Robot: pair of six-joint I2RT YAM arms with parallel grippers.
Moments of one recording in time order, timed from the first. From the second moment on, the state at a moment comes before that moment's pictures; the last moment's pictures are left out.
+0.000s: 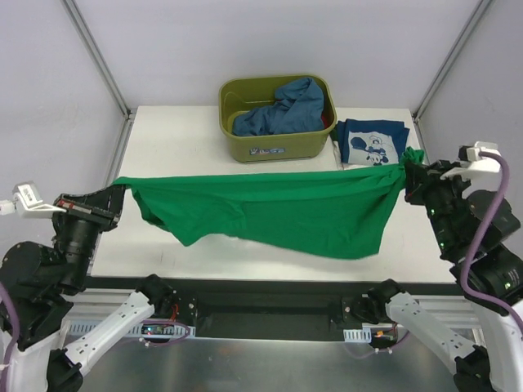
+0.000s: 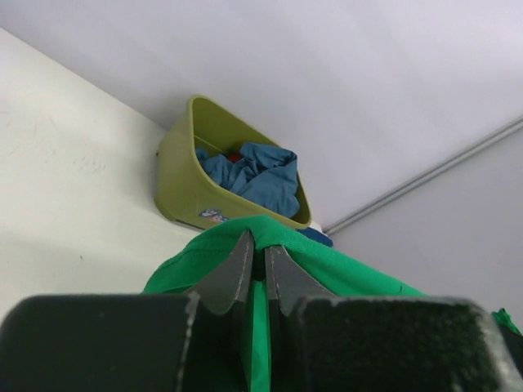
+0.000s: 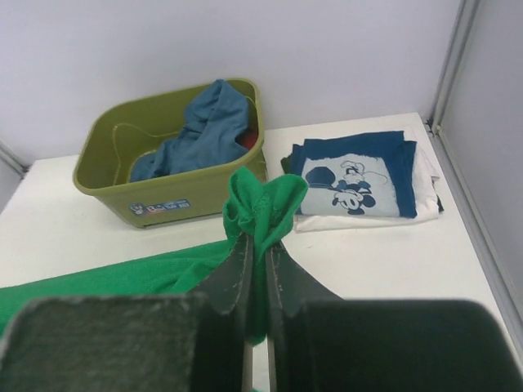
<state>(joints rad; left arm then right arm) -0.62 0.35 1.24 -0.76 -0.53 -0.72 0.52 0.64 1.35 -0.74 0.46 0.19</state>
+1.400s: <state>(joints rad) -0.27 0.79 0.41 -0.60 0.15 -0.81 0.51 1.19 0.62 -0.49 -0.09 0.59</state>
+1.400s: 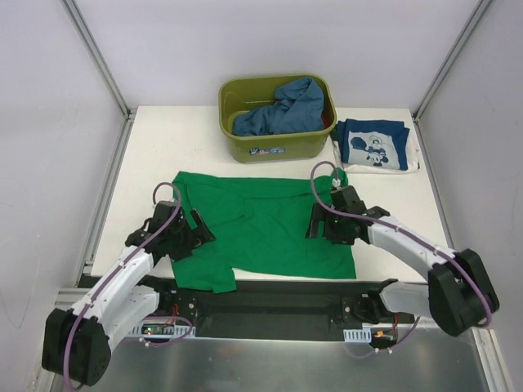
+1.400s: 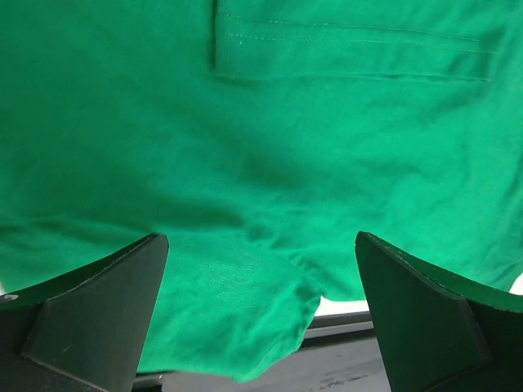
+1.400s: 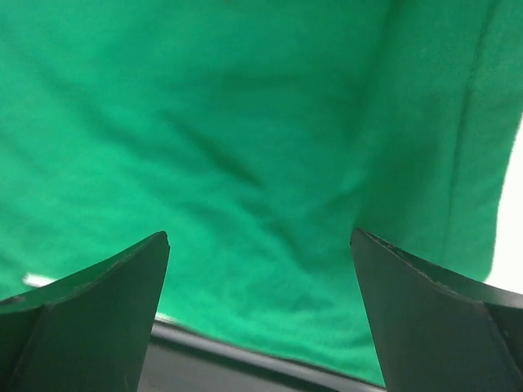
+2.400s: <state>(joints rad) -0.27 1.42 0.74 -0.37 0.12 -0.72 0.38 1.50 0.83 -0.45 0.03 0.58</state>
